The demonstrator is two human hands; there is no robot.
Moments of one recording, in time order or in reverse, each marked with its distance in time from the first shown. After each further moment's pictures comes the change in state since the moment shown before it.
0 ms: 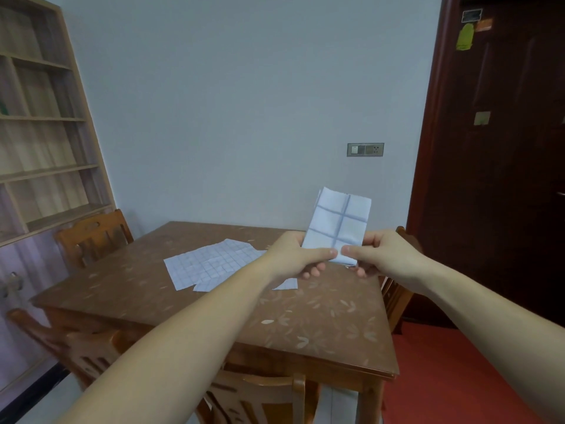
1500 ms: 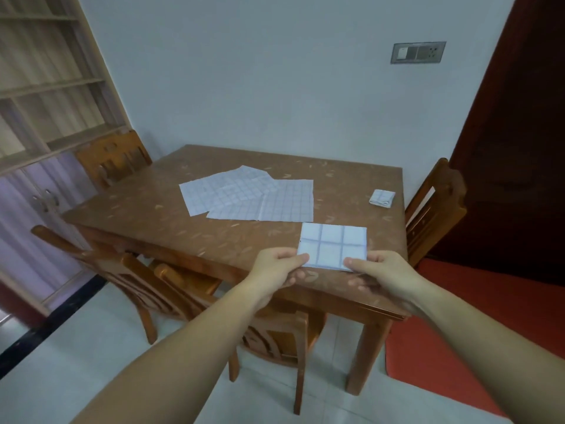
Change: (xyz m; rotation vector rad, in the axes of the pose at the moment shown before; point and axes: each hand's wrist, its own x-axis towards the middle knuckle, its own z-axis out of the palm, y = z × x) left_hand 0.002 -0.154 0.023 -0.261 0.306 -0.406; right_hand 0.034 0.154 0.035 0.283 -0.066 0.437
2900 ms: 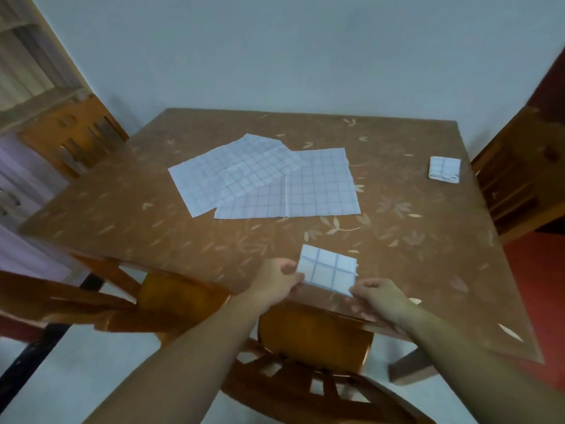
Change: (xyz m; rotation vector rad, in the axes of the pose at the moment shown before) left_hand 0.251 -0.082 -0.152 0.447 -0.039 -0.174; right_hand 0.244 0.070 0.121 -0.032 0.098 0.368
